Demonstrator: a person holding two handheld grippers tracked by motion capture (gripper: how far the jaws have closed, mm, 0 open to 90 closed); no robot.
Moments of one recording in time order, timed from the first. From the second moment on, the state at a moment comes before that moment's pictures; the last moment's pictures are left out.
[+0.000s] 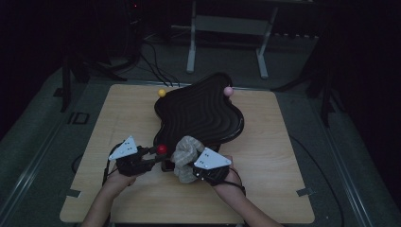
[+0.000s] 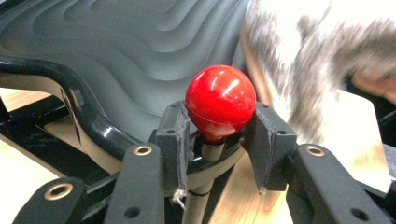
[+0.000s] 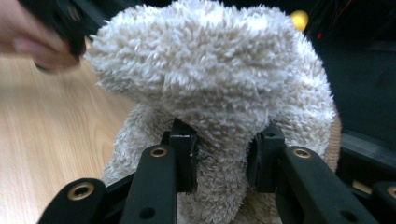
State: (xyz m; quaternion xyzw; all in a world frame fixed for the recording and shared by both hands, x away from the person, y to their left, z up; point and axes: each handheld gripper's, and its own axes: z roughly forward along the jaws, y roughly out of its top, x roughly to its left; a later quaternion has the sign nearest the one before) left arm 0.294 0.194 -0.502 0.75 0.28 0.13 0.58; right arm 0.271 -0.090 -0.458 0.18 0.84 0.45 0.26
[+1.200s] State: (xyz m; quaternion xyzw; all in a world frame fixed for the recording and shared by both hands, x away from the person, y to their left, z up) left arm 0.306 0.184 -0.475 0.76 0.28 0.15 0.57; right arm 0.275 -0.037 -0.497 0.14 0.89 0.40 0.18
